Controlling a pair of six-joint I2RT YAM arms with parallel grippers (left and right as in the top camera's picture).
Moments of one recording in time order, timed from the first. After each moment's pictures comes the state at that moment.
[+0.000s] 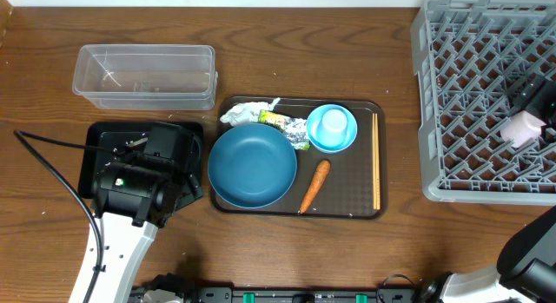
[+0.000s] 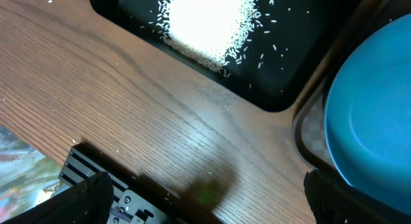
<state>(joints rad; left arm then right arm) -0.22 1.10 1.10 -1.41 -0.35 -0.70 -0.55 1.71 1.34 -0.50 -0.06 0.11</state>
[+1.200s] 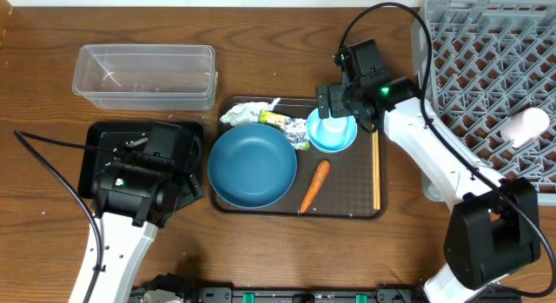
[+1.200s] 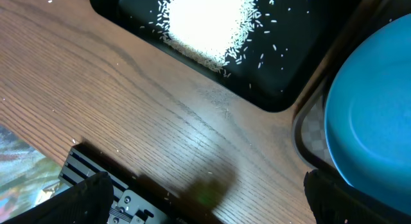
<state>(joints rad) -0.22 1.10 1.10 -1.41 -0.35 -0.70 0.40 1.80 1.39 -0.61 0.03 0.23</state>
